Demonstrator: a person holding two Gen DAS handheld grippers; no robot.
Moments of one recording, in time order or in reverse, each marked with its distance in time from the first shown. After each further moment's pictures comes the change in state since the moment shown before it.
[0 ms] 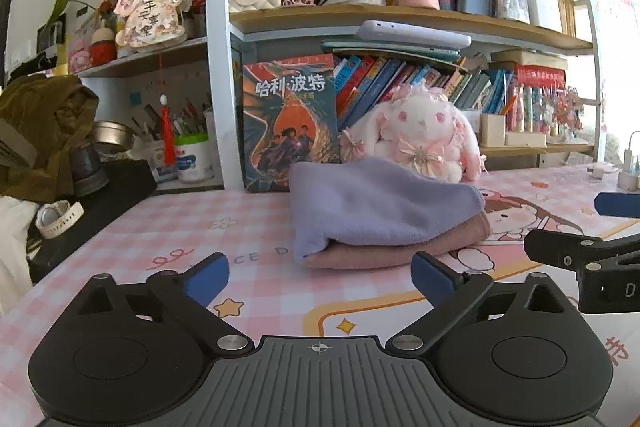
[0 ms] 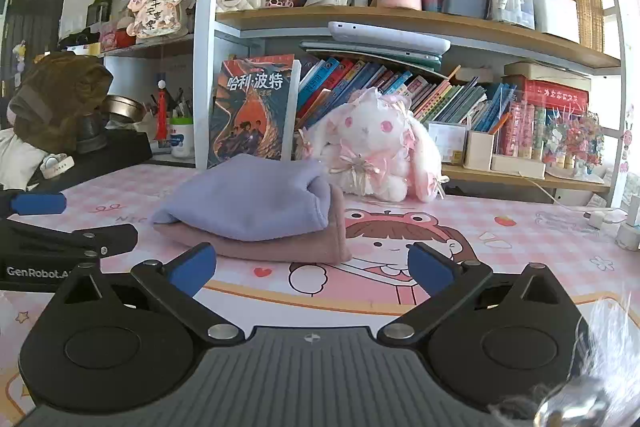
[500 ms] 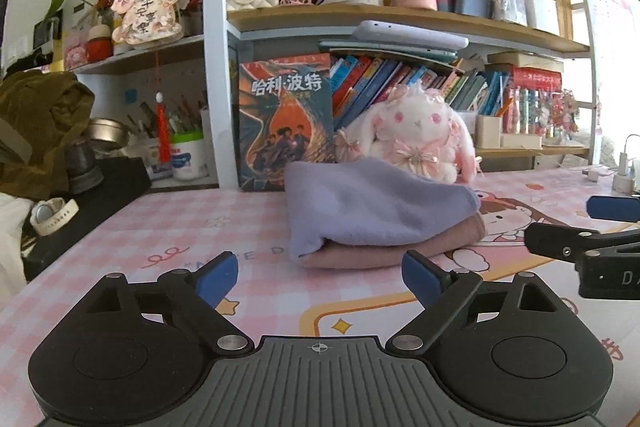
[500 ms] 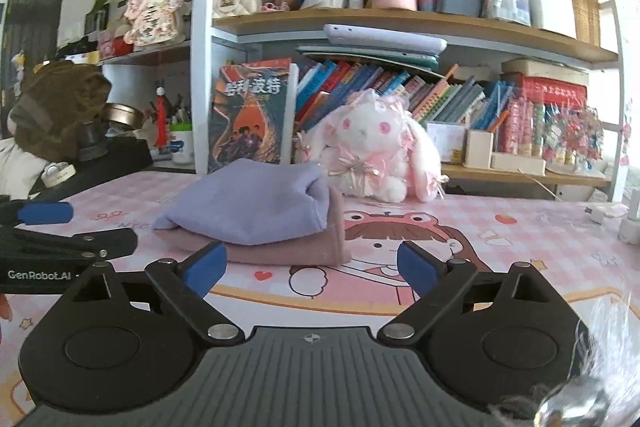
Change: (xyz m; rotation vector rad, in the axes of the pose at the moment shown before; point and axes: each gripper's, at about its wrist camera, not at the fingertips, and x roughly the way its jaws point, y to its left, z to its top) left arm 0.003 0.001 0.001 -0.008 0.011 -0.009; right arm -0.001 -0.004 0.001 0.029 -0.006 0.005
